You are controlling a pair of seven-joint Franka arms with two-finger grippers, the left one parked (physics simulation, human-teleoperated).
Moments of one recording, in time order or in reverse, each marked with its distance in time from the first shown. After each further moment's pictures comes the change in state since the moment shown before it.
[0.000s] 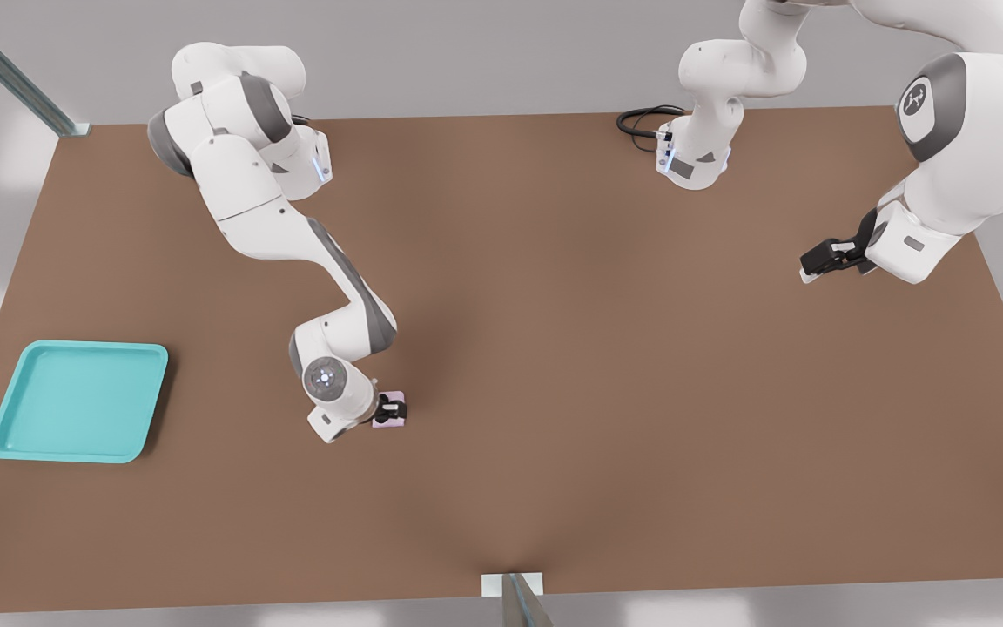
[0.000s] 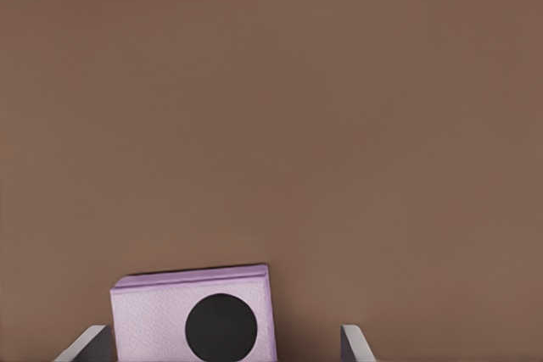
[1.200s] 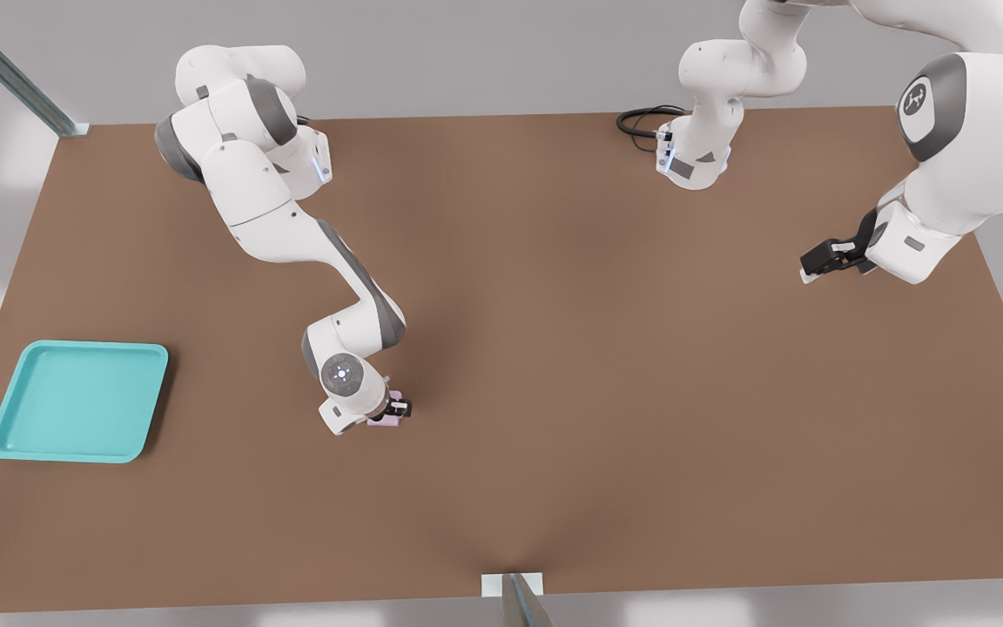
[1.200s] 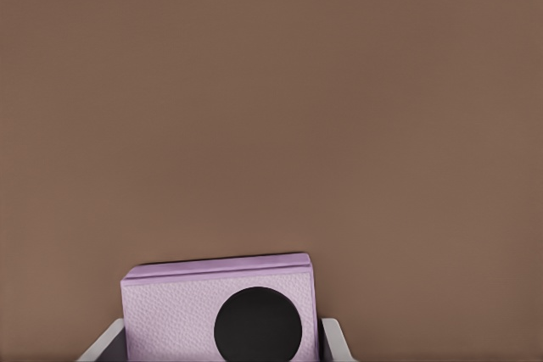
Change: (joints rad) arm 0.024 0.022 0.000 -0.023 -0.042 0.022 0.135
